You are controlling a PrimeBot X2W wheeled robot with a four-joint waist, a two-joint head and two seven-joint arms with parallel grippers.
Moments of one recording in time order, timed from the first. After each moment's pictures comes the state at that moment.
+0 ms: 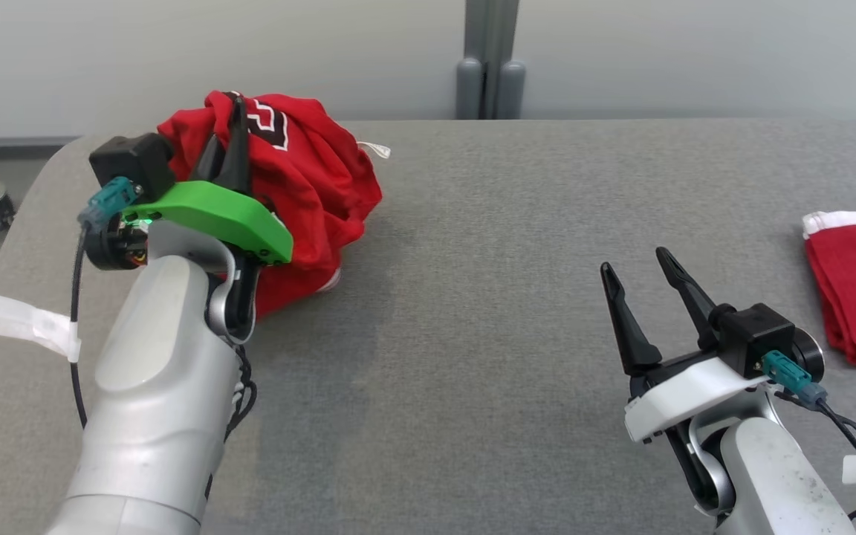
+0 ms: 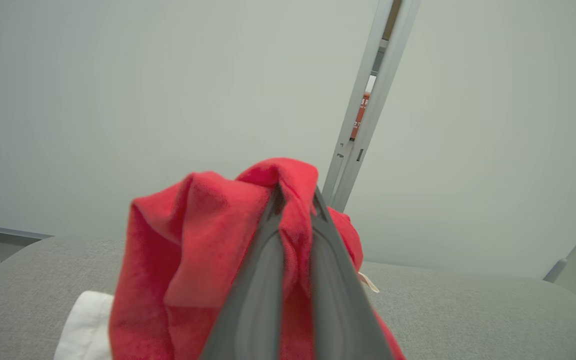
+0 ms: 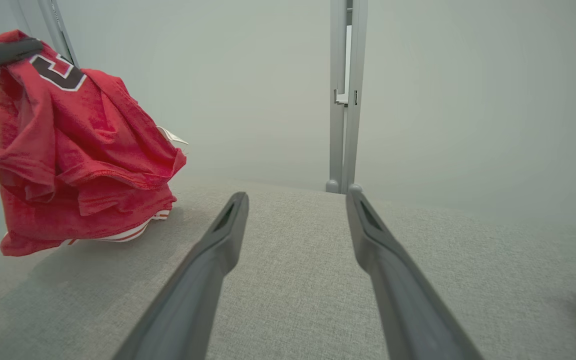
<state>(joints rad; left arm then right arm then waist) -0.79 0.05 -0.21 0.79 -0.48 -0.11 -0.23 -0.20 -0.11 0.16 0.20 0.17 0.13 -0.20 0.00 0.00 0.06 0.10</state>
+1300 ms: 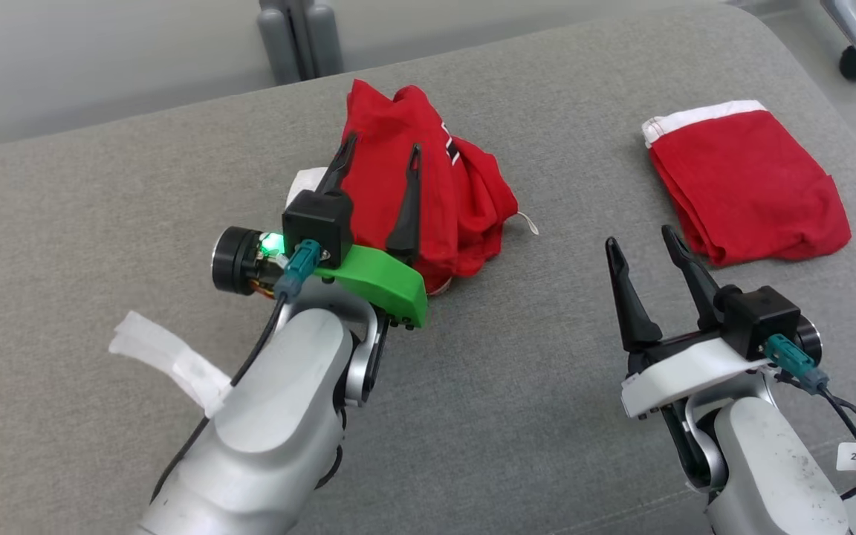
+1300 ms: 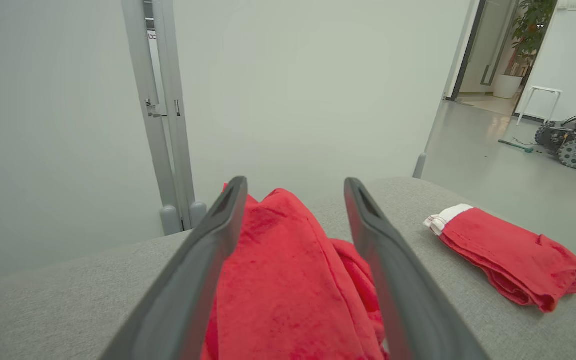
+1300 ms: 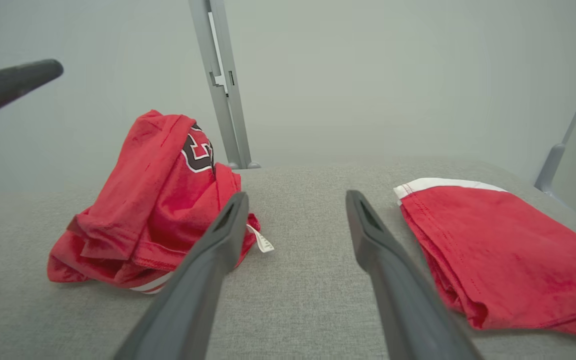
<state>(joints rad) -0.70 0.05 -0.68 0.52 -0.52 0.24 -0.26 -0.27 -0.08 0.14 0.27 0.18 0.13 -0.25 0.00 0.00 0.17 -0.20</state>
